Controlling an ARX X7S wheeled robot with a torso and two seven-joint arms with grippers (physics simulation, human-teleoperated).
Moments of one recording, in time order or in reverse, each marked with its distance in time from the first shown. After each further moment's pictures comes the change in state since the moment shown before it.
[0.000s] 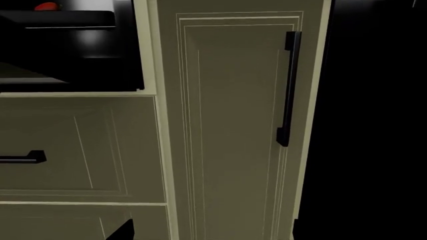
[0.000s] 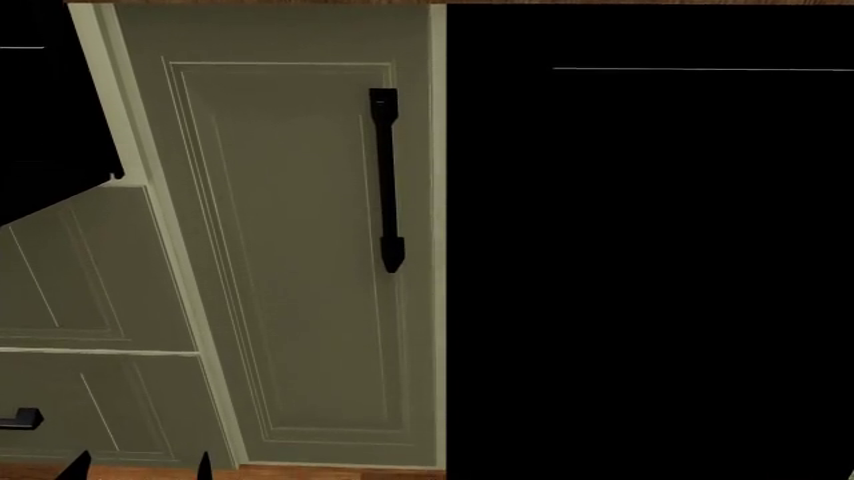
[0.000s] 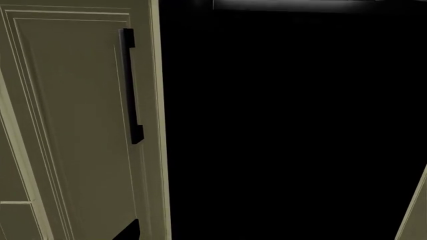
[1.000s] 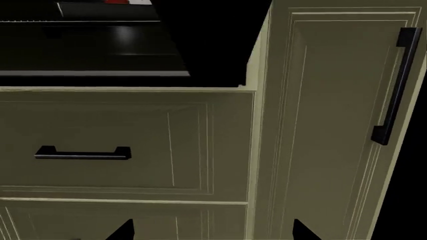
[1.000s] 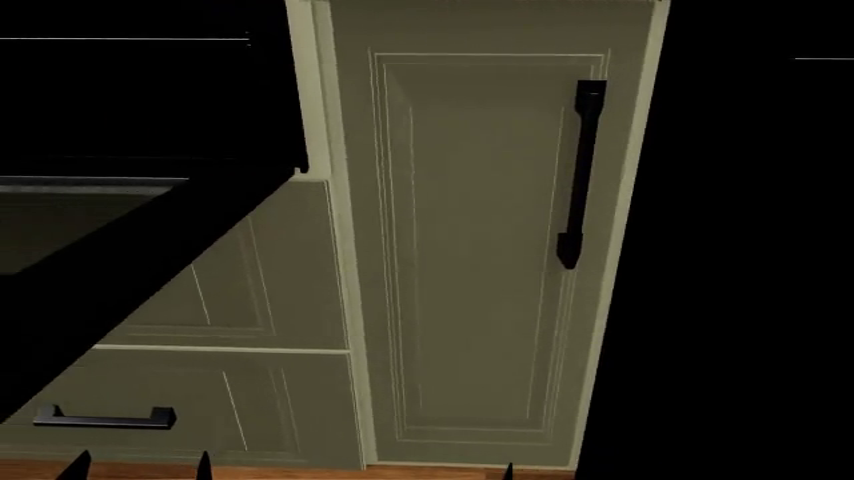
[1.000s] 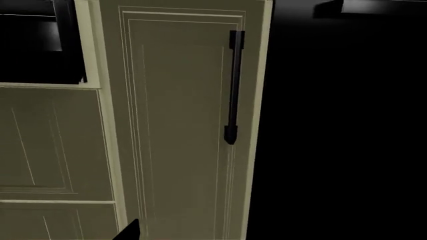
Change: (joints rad) left arm -0.004 -0.024 0.029 -0.005 -0.036 0.018 -0.024; right arm 0.000 0.024 -0.029 0.001 0.011 -0.023 0.027
